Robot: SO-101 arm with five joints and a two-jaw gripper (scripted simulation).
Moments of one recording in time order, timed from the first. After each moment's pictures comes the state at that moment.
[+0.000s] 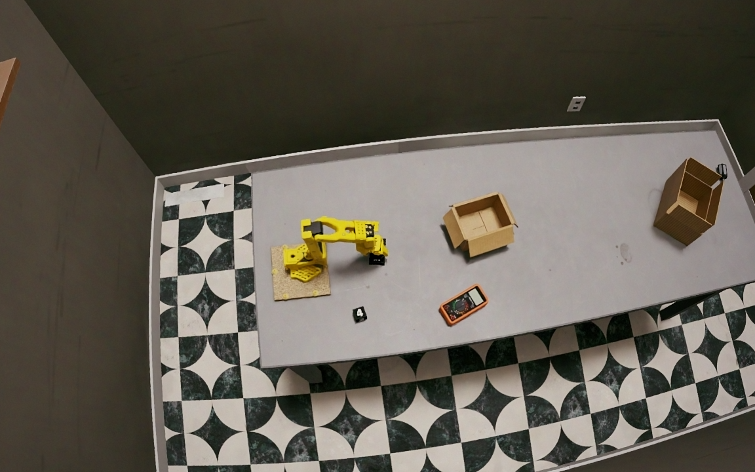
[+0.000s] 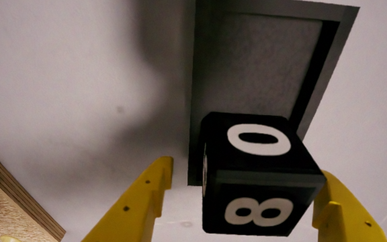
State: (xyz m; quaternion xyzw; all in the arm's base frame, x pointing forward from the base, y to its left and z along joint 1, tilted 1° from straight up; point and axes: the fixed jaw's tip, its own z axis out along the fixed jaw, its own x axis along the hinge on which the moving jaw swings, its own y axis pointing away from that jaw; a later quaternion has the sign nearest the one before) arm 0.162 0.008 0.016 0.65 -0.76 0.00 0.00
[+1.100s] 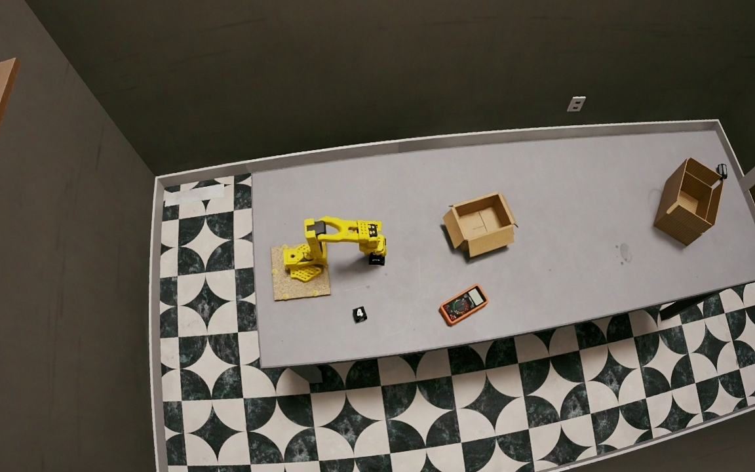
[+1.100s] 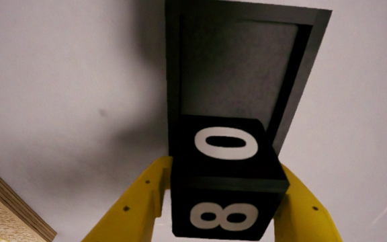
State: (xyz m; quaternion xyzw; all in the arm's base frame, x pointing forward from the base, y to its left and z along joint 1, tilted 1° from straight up) arm 0.170 0.008 0.015 0.65 -0.76 0.00 0.00
